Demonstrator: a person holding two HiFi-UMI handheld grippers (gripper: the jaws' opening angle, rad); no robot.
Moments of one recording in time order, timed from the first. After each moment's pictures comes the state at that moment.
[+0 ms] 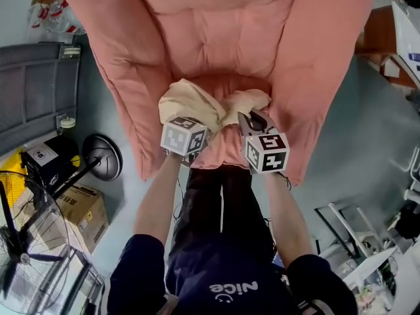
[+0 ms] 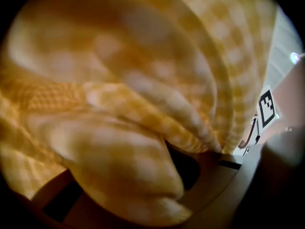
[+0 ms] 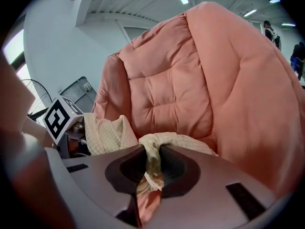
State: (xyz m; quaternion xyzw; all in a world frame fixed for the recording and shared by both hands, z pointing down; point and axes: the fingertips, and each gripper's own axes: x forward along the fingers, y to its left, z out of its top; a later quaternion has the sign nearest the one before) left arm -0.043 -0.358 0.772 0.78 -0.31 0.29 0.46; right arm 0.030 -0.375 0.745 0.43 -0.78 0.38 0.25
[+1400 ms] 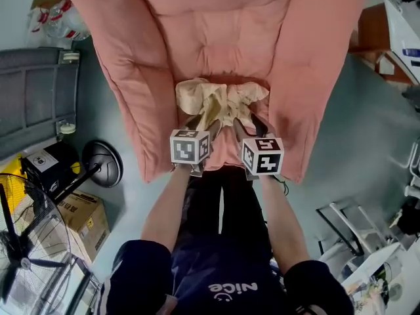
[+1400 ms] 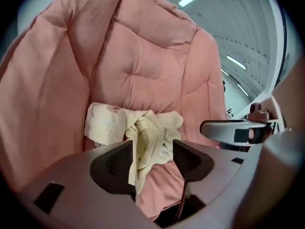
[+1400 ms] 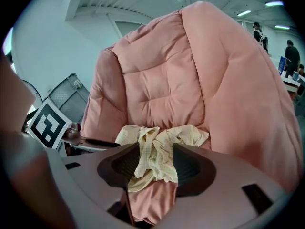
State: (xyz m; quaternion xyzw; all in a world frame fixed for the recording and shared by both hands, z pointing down) left arm -0.071 -0.336 0.791 0.71 -0.43 0.29 0.48; right arm 0.029 -0.350 0.759 0.46 -0.74 0.41 0.28
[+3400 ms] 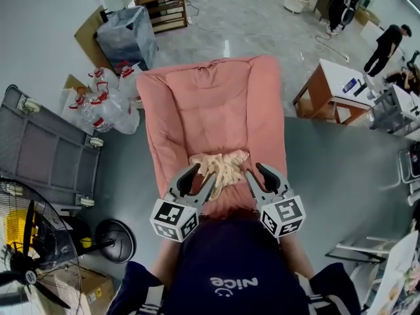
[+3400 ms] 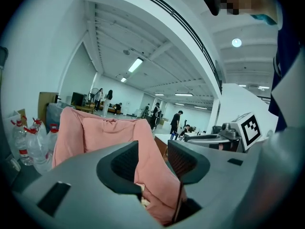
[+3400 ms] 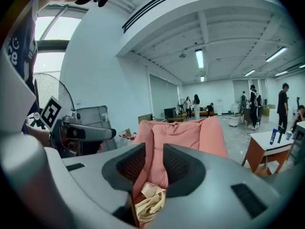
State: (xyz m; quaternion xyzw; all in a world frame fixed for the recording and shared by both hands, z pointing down) left arm -0.103 -0.239 0.318 0.90 -0.39 0.05 0.18; right arm 0.016 -0.229 0.329 0.51 -0.84 0.13 0.10
